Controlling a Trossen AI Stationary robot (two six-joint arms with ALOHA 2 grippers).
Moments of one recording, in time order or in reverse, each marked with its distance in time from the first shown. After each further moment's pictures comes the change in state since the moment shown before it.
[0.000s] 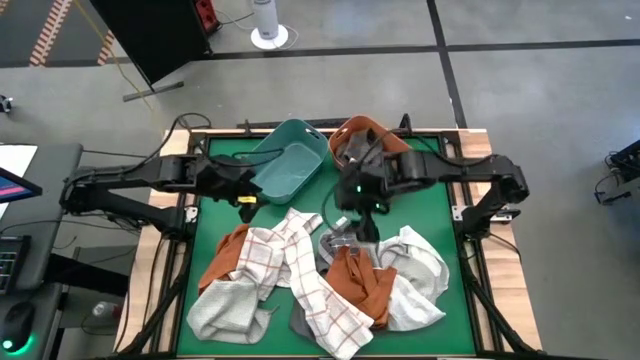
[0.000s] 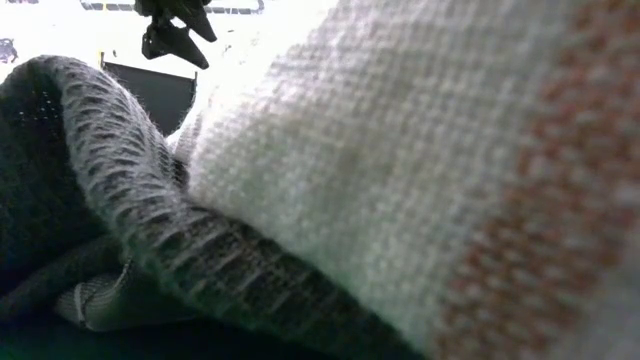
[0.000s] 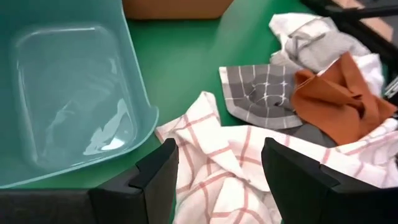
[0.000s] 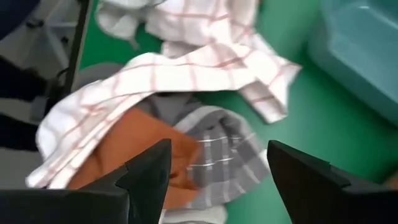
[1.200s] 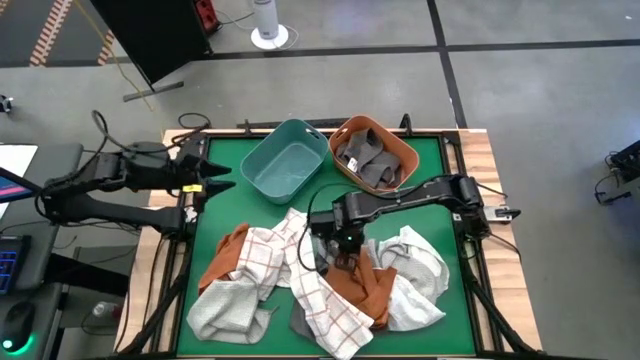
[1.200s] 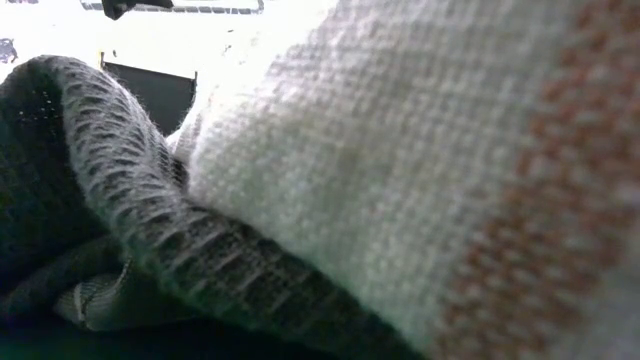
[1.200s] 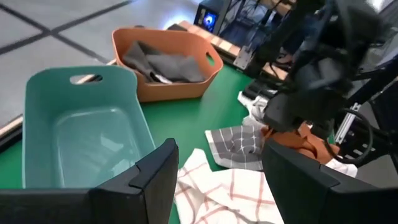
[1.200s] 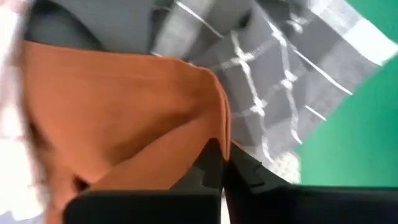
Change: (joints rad) left arm 0.006 -0.365 0.001 -0.001 -0.059 0.119; right arm 0.063 0.351 0.000 -0.184 -0.069 0.341
